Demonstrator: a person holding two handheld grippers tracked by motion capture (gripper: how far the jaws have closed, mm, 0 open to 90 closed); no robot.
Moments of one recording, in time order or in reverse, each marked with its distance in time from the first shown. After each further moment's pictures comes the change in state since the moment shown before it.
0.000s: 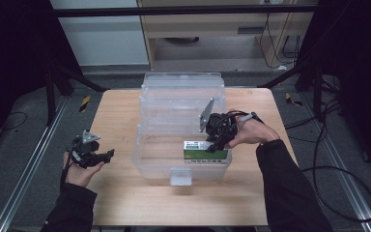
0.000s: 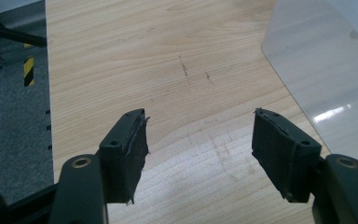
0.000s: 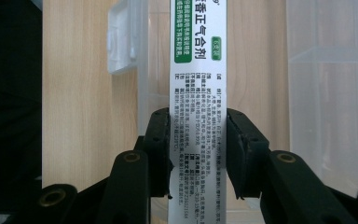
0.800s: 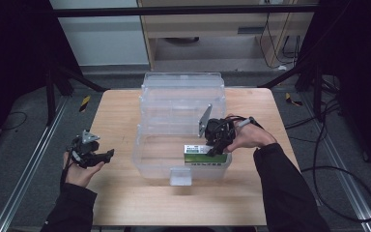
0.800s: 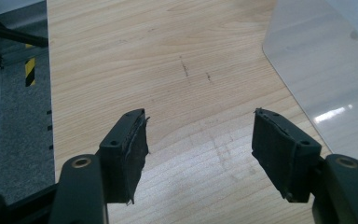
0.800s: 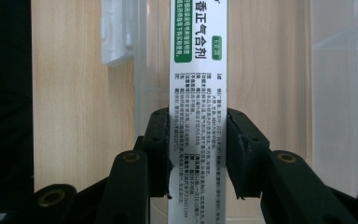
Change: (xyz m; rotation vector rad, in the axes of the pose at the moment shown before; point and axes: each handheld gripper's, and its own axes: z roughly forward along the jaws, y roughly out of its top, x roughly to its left) left arm -0.001 0.000 0.000 0.000 0.002 0.003; right arm 0.002 -0.003 0.018 0.026 -0.002 0.008
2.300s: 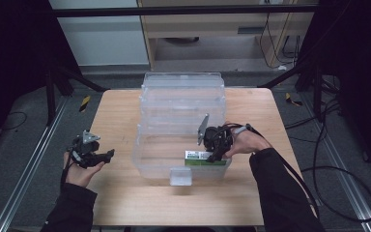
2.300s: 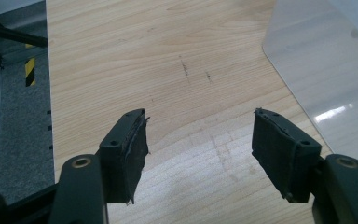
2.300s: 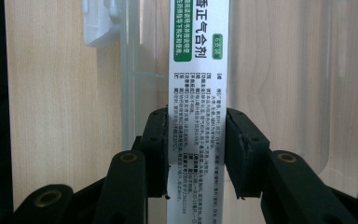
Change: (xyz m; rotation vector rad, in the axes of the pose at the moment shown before) left arm 0.000 0.000 0.000 0.001 0.002 0.001; right arm 0.000 -0.008 0.033 0.042 0.011 -0.011
